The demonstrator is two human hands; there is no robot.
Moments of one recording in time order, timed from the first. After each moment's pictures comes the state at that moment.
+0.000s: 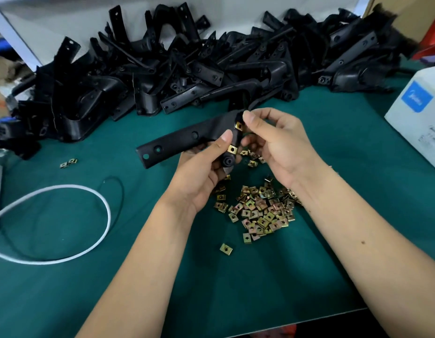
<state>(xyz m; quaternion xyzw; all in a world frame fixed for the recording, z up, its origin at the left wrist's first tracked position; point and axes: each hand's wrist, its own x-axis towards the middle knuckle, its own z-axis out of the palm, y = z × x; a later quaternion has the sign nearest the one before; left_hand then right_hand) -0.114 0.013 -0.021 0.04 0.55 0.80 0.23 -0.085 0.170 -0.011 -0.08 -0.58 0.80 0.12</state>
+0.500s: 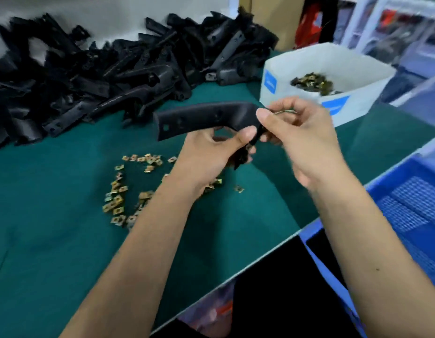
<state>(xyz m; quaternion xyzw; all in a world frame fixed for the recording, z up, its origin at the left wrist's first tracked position) -0.040 0.165 -0.001 0.26 0.67 0.64 0.26 0.058 0.295 0.002 -0.22 -0.64 0.65 0.35</state>
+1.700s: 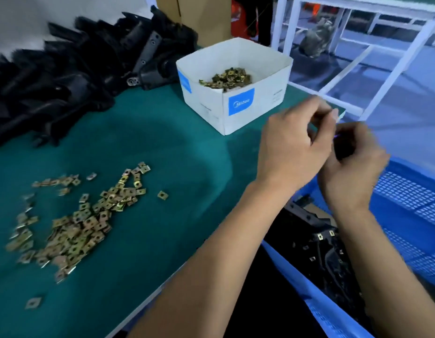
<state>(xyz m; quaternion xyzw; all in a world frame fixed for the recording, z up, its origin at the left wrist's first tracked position) 0.132 0.334 -0.007 0.53 0.58 0.62 0.01 0.233 0.386 -0.051 -0.42 -0.68 0.20 0.56</state>
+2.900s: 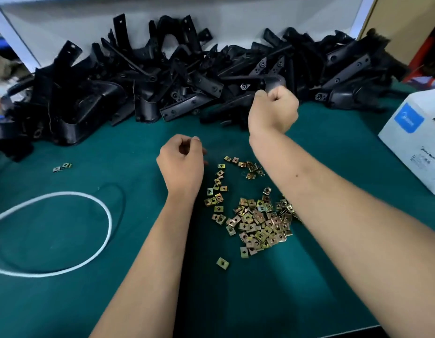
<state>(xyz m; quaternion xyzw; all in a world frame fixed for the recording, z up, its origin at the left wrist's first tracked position) -0.164 0.016 -0.051 0.00 0.78 0.62 -0.12 -0.193 0.173 0.002 -0.34 -0.62 0.58 0.41</state>
